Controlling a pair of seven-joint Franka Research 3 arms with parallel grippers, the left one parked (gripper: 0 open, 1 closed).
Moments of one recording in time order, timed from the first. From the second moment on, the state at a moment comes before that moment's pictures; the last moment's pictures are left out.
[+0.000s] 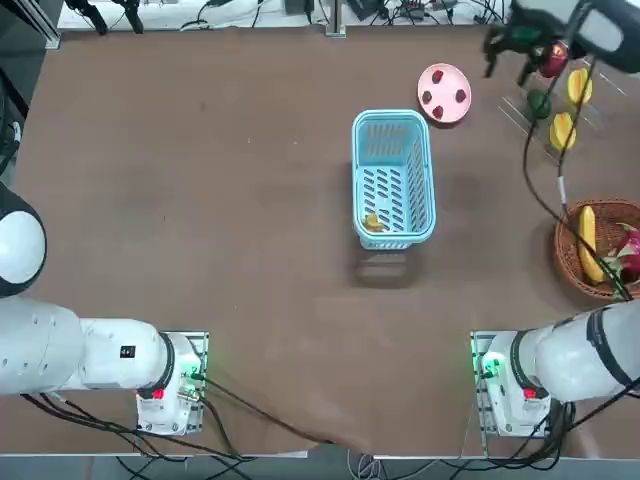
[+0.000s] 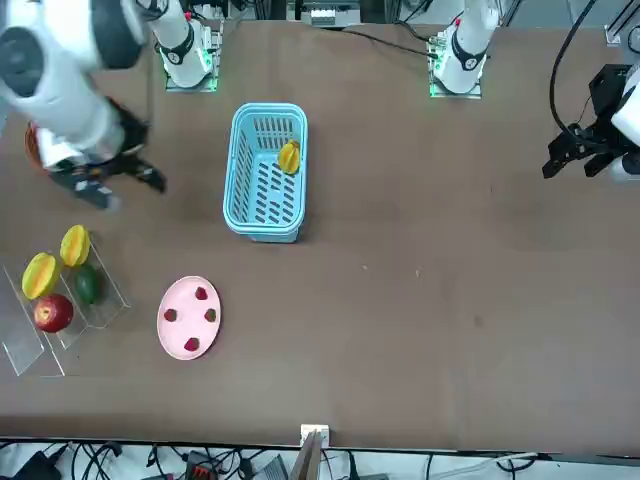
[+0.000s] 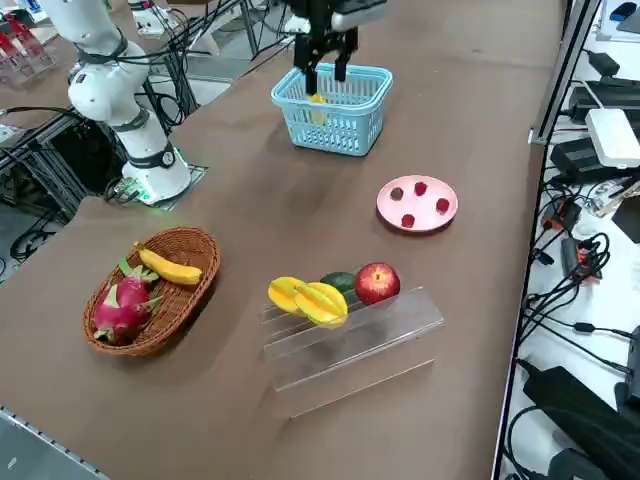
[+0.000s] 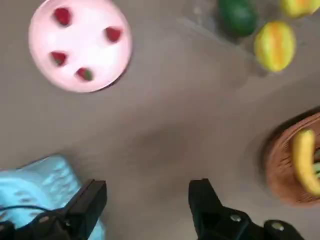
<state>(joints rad) 0.23 0.03 -0.11 -1.82 -0.09 1.74 0.53</state>
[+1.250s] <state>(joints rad) -0.33 0.44 -0.11 -1.55 -0.05 2.00 -0.22</state>
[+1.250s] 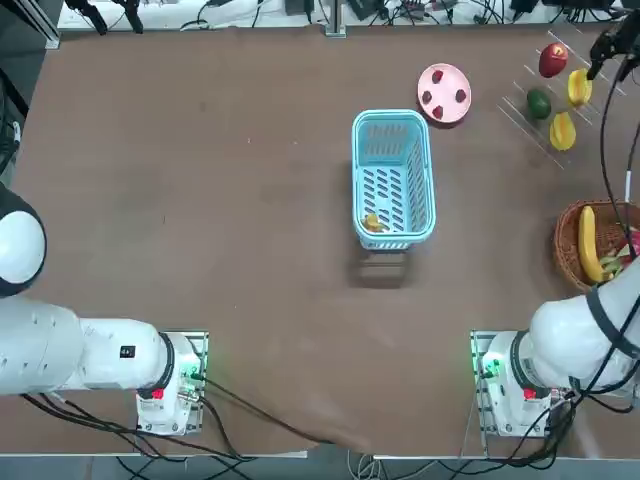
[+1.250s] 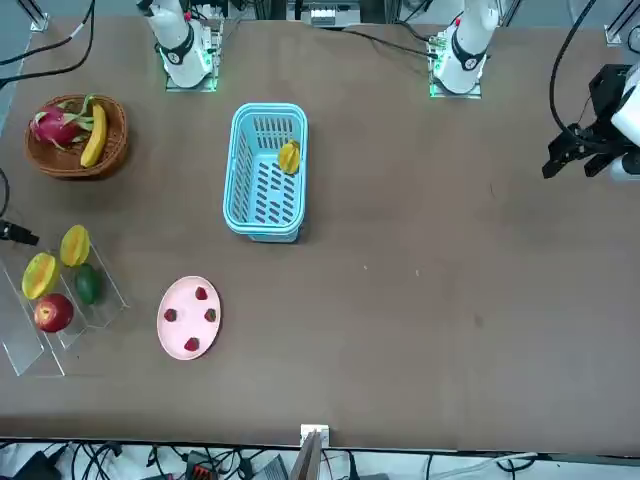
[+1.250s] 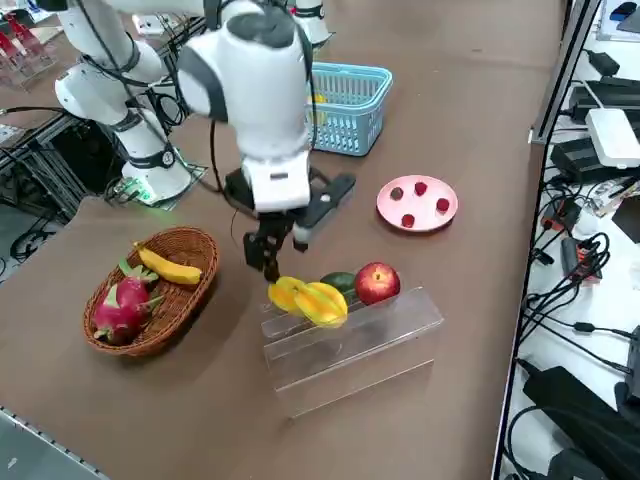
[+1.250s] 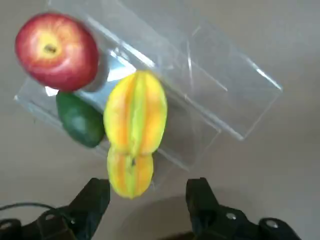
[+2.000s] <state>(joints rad) -0.36 0.51 -0.11 -1.55 0.08 2.13 -0.22</state>
